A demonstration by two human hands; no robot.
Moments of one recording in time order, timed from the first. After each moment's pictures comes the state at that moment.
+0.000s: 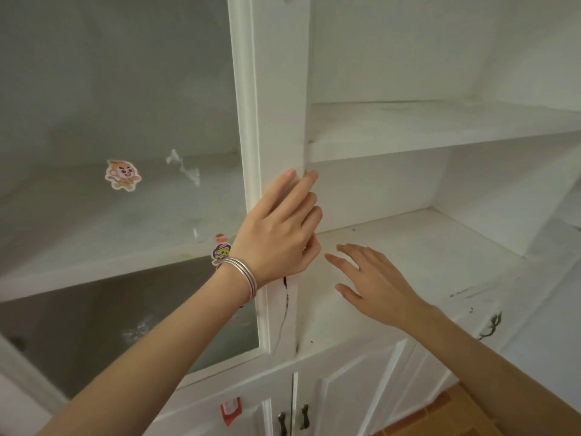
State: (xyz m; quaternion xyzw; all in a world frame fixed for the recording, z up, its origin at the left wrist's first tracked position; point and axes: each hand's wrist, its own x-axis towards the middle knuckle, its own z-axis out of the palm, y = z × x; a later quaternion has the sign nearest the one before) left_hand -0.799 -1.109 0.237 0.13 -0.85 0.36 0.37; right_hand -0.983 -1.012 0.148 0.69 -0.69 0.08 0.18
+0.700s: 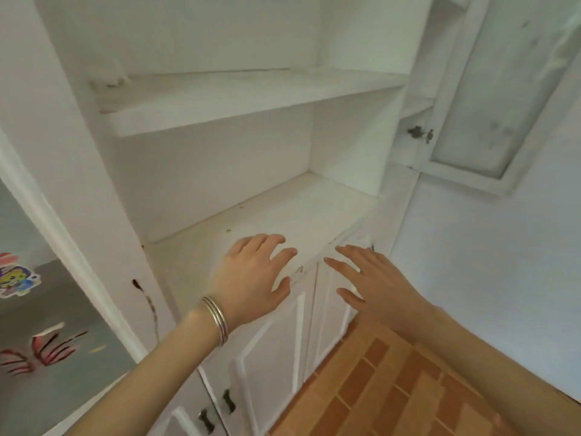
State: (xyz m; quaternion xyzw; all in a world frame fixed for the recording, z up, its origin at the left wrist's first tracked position) left_hand -0.893 -1.028 0.152 0.02 -0.97 0.07 0.22; right_hand -1.041 -0.829 0.120 0.54 -0.83 0.02 0.16
